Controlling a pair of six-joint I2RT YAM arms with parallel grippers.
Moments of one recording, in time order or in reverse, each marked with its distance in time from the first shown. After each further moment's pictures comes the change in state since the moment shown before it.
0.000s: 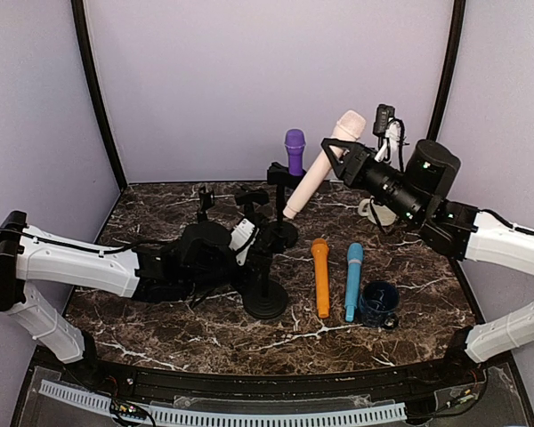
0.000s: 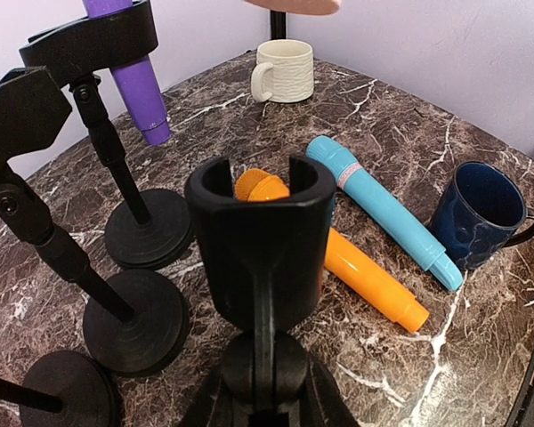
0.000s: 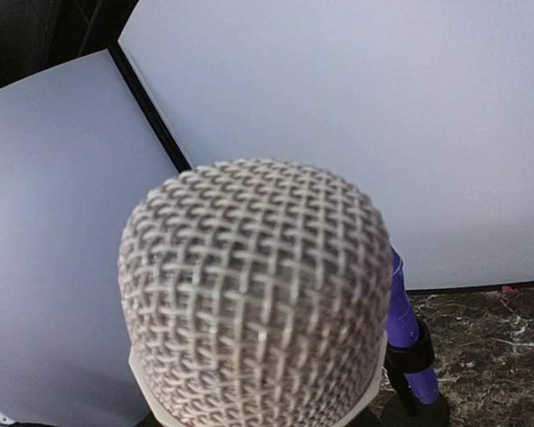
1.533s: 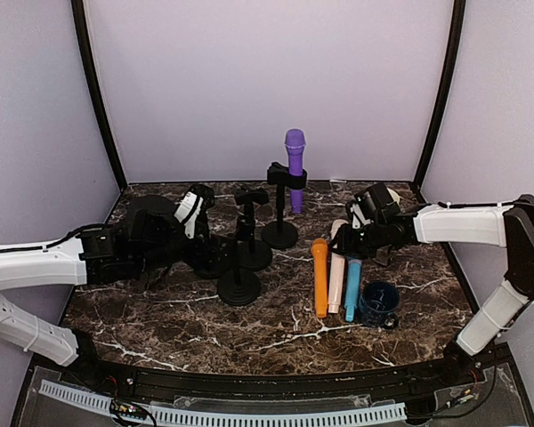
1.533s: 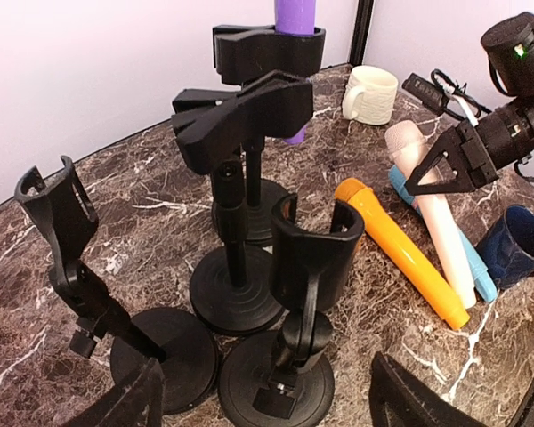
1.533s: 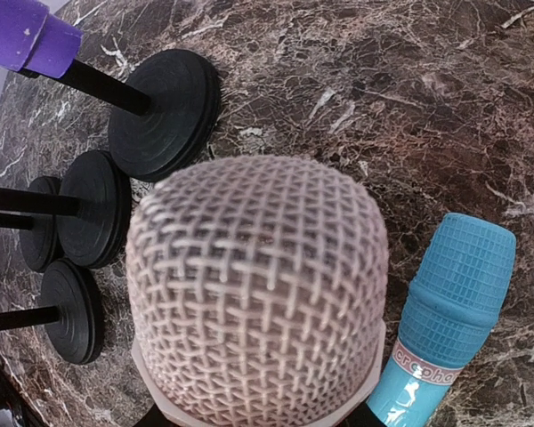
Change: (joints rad) left arm 0.176 -0.308 -0.066 -0.236 0.029 -0.067; right arm -0.282 0.389 -0.022 -0.631 -0.277 0.119
